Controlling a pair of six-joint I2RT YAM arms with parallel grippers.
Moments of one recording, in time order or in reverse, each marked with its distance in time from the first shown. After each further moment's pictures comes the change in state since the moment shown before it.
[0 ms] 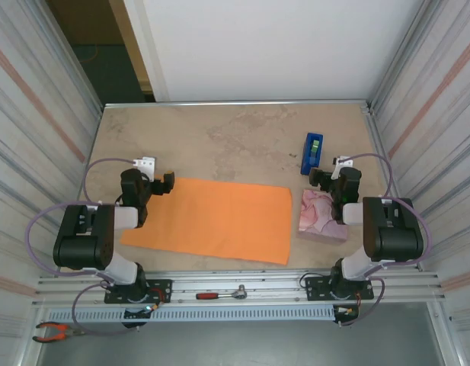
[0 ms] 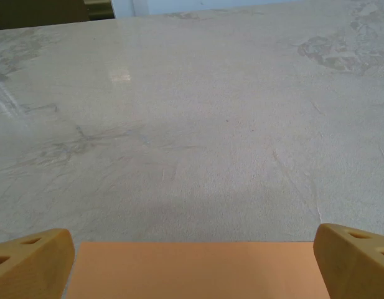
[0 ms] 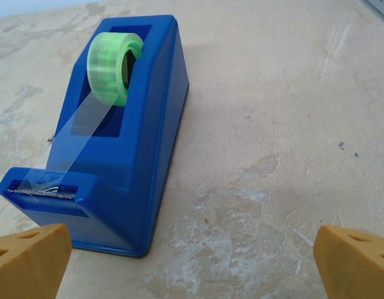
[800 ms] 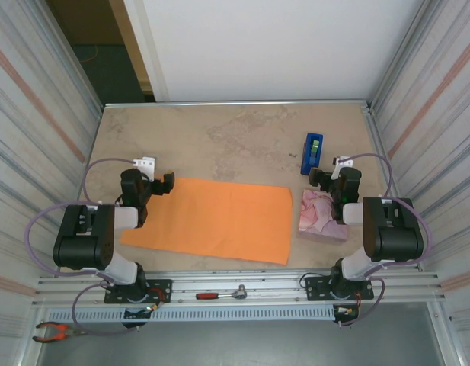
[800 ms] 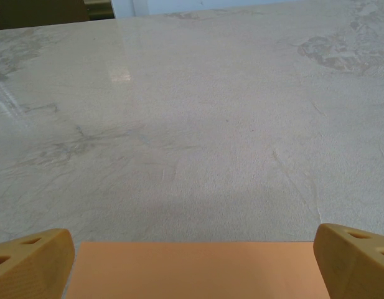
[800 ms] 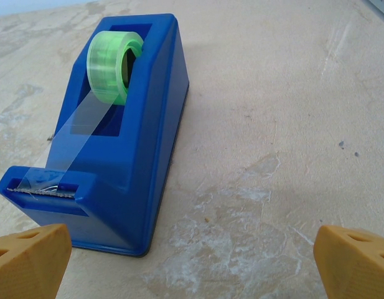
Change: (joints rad) left arm 0.000 0.000 0.000 0.000 0.000 0.000; right arm 0.000 0.000 0.000 -0.002 -0.001 0.000
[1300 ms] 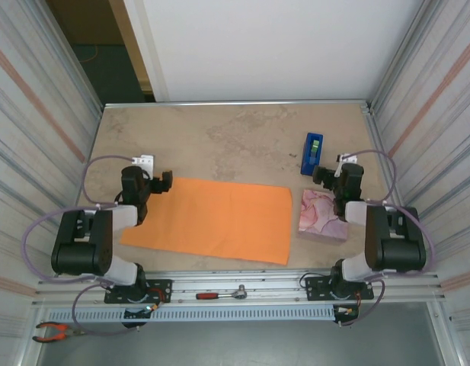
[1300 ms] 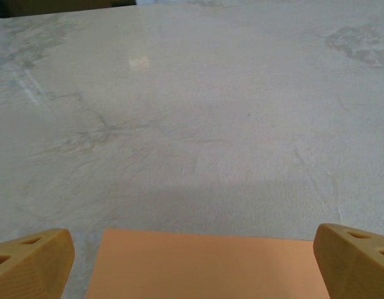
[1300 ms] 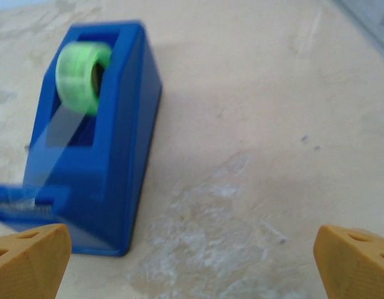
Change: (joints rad) left arm -0.039 -0.086 0.066 -0.192 -0.123 -0.014; right arm -0.010 -0.130 0.099 -0.274 0.074 0.039
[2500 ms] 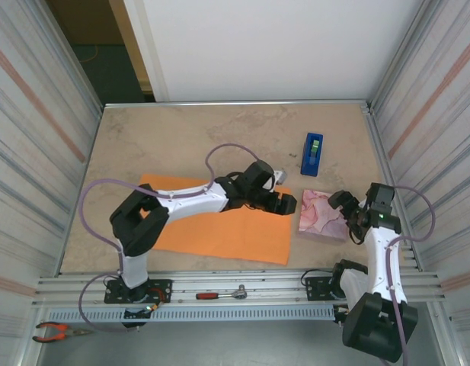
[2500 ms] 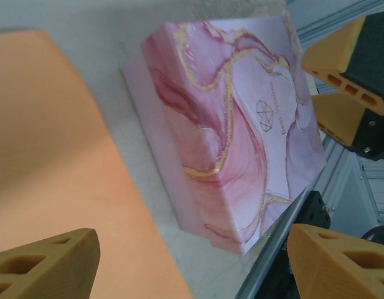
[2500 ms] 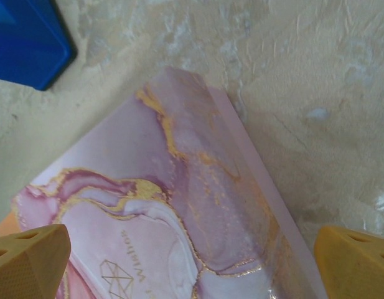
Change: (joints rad) left arm -0.933 0.467 0.838 -0.661 0.416 -0.747; right arm -0.269 -0.582 0.023 -1.141 -0.323 0.437
